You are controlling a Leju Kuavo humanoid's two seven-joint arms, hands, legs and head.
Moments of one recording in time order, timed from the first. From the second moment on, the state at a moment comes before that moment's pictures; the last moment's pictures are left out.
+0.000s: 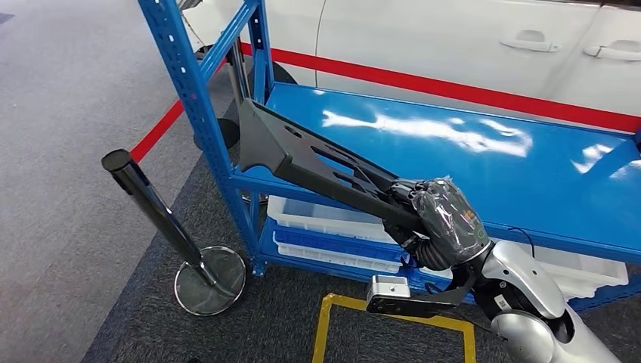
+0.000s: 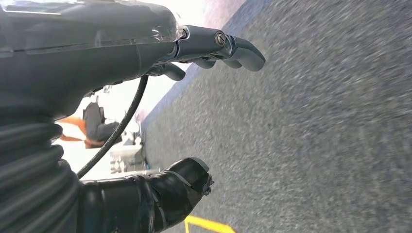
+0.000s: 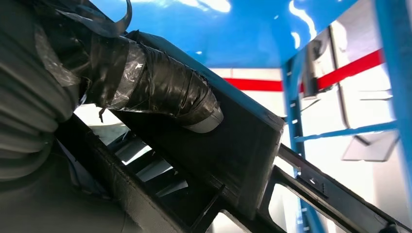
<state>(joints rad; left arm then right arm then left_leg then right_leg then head) -0.06 -0.18 0.88 -0.18 -1.41 -0.13 0.16 -0.57 -0.42 0.47 -1.86 0.91 -0.04 -0.14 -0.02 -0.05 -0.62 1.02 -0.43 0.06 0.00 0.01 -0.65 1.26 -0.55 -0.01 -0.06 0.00</state>
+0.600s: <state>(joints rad) -0.06 -0.18 0.88 -0.18 -1.42 -0.13 0.16 -0.58 -0.44 0.47 -1.86 0.91 -0.05 -0.14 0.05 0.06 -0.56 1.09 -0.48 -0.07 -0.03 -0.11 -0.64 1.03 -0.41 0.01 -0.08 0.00</state>
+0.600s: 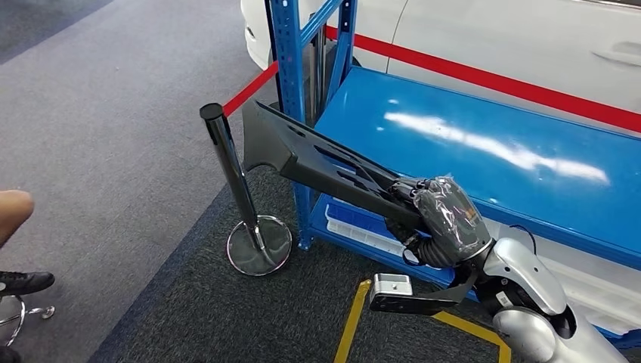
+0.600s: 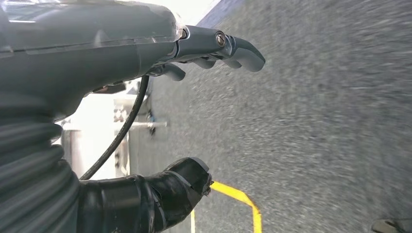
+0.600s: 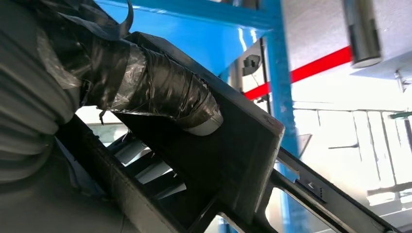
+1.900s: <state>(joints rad) -0.06 -0.18 0.88 -0.18 -1.41 -0.12 0.15 -0.63 -0.41 0.49 -1.79 0.92 -0.04 -0.12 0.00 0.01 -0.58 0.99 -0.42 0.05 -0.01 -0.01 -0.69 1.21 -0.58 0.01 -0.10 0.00</state>
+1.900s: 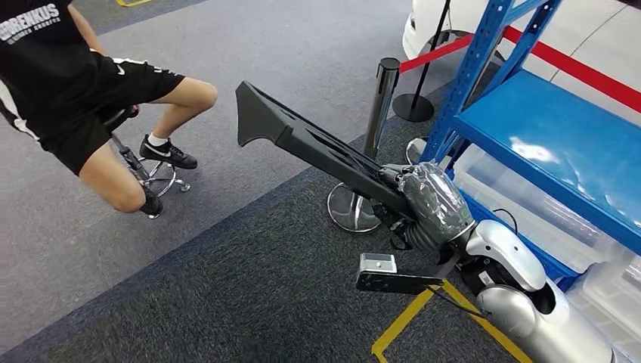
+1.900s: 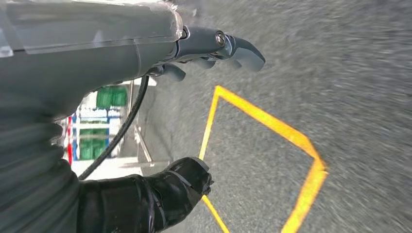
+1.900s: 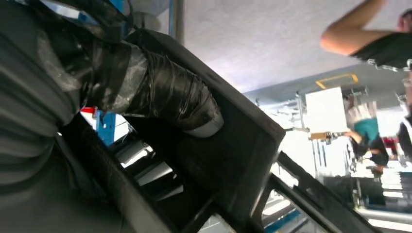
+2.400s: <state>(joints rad) -0.06 -0.19 0.88 -0.18 -1.41 -0.12 0.15 -0.68 -0.37 0.51 -1.76 0.94 -0.02 -0.10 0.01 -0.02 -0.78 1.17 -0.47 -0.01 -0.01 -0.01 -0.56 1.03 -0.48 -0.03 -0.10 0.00</state>
